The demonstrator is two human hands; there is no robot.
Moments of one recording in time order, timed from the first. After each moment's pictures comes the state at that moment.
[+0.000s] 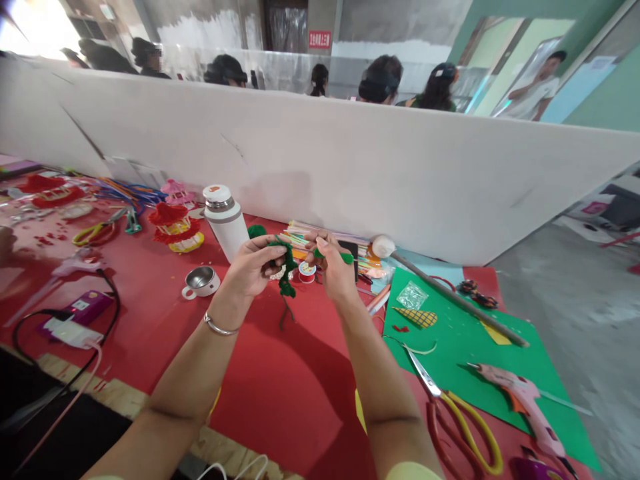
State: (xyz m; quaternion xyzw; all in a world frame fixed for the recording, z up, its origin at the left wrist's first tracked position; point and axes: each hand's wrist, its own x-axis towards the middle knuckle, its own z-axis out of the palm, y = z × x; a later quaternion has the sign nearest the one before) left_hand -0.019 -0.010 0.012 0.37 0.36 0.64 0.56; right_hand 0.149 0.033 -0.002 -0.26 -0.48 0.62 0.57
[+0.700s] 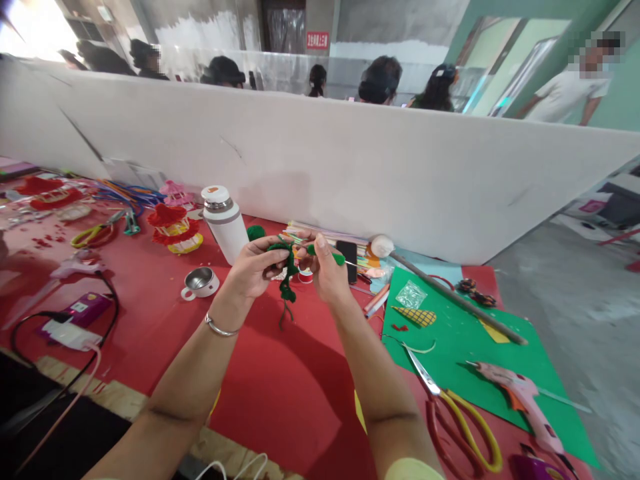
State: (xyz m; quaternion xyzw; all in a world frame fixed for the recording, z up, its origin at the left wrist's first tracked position) left_hand -0.014 -0.012 0.013 0.38 0.35 0.64 0.57; right_hand 0.135 0.023 0.000 -0.22 -0.46 0.64 0.57
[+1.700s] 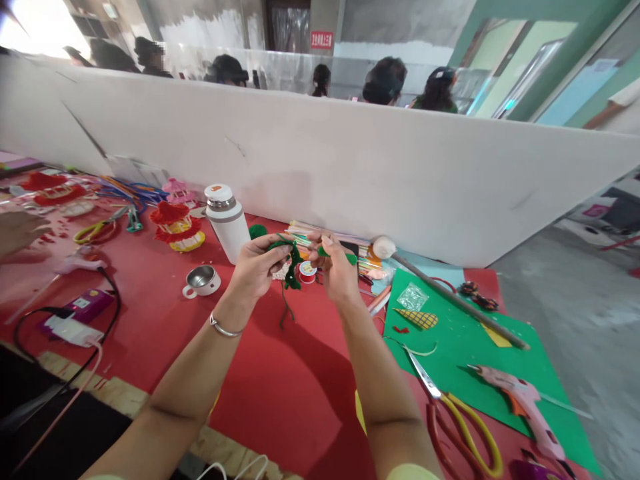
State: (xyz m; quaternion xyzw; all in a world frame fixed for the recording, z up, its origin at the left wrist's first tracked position) left_hand -0.005 -0.012 0.015 0.37 0.35 0.70 0.50; right_hand 0.147 0.030 0.003 -0.25 -0.45 0.63 0.59
